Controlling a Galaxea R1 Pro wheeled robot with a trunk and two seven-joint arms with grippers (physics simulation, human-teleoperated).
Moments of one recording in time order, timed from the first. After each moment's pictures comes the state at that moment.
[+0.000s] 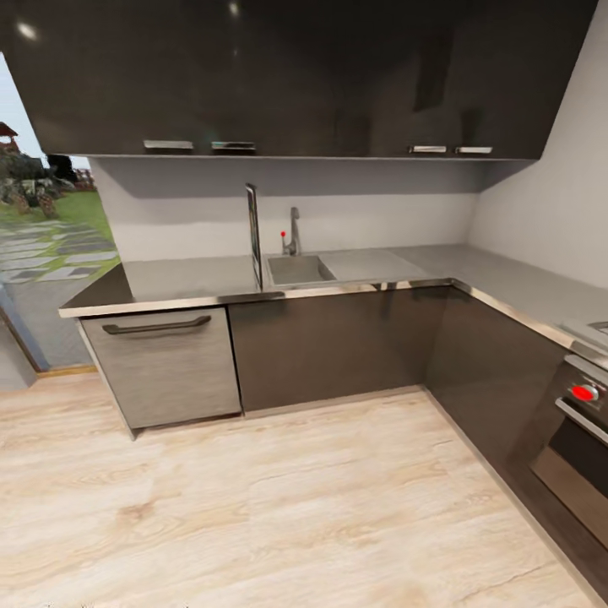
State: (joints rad) left arm 0.04 -0.04 0.19 -0.66 -0.03 0.00 0.00; right arm -0.08 -0.01 0.01 -0.33 0.16 -0.19 -0.12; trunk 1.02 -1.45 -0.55
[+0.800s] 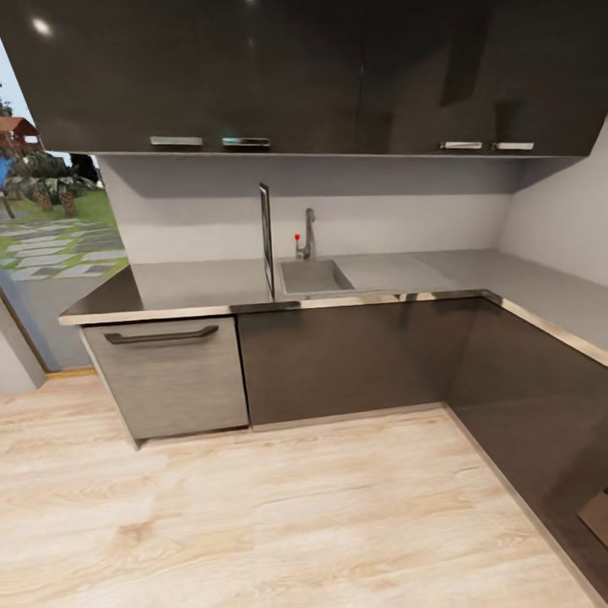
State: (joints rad) left arm 0.04 -0.04 0.24 -0.66 -0.03 0.00 0.00; right arm -0.08 -0.02 0.01 -0.34 0.16 -0.19 -0.11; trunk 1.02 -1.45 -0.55
